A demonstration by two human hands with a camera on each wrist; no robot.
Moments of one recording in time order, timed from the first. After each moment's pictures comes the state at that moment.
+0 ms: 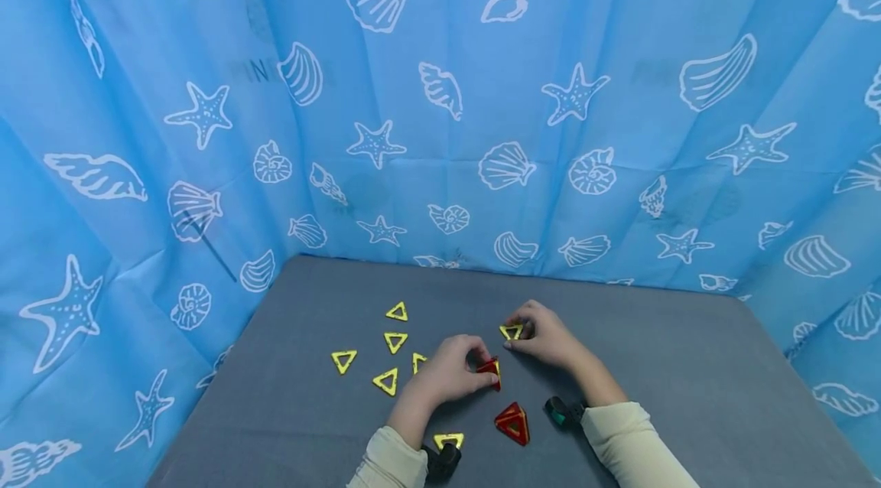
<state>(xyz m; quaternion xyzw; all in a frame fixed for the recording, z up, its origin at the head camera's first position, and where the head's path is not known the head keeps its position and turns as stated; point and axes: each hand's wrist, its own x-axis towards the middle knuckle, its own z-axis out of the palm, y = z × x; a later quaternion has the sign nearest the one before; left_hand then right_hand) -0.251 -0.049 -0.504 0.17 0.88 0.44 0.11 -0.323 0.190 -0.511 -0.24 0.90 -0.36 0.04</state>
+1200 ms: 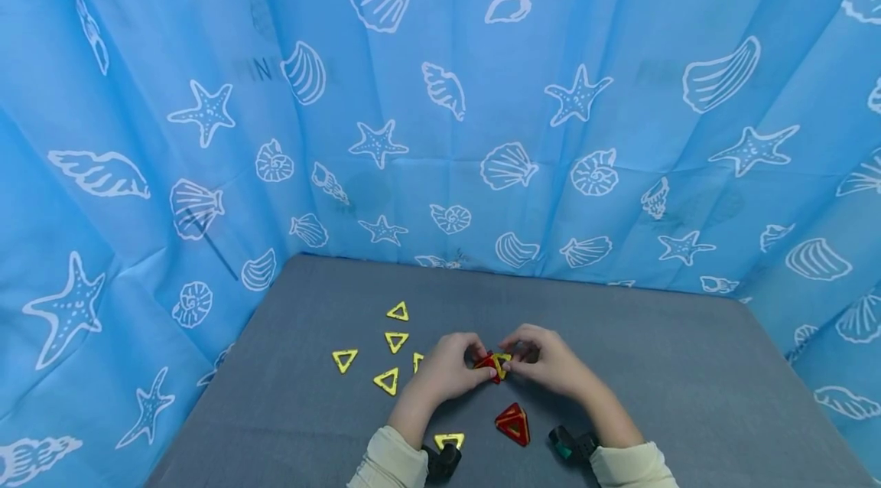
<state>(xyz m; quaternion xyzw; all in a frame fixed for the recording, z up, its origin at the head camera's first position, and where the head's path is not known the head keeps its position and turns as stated) -0.249 -0.047 -0.504 0.14 0.91 0.40 0.06 -0.279 0.189 -0.499 -0.30 0.85 -0.43 0.07</state>
